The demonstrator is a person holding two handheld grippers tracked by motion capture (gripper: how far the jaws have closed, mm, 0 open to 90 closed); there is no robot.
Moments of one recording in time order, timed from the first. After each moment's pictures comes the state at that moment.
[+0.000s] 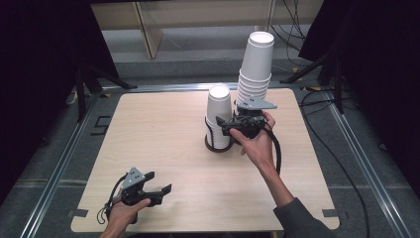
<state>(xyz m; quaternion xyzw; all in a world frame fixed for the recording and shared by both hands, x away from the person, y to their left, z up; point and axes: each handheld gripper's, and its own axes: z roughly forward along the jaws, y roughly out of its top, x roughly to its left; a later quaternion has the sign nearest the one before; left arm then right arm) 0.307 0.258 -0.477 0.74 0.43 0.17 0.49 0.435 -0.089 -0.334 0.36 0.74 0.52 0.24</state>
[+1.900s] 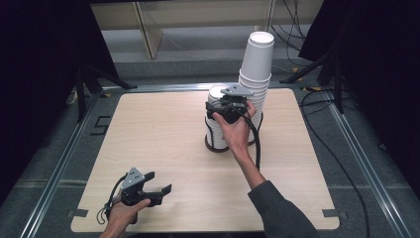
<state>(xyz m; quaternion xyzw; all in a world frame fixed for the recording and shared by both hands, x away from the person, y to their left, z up) 0.305 0.258 -0.475 0.74 0.43 0.17 0.48 0.479 -0.045 -0.337 0.43 0.71 0.48 0.27</state>
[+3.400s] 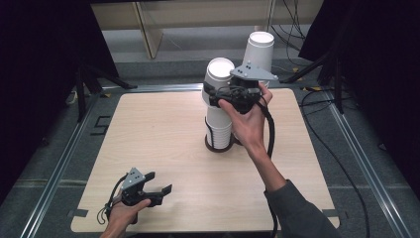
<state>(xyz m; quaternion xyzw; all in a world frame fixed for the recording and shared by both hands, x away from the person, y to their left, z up) 0.305 0.257 -0.475 0.74 0.43 0.17 0.48 0.423 -0.061 -0.236 0.34 0.68 0.58 0.28</state>
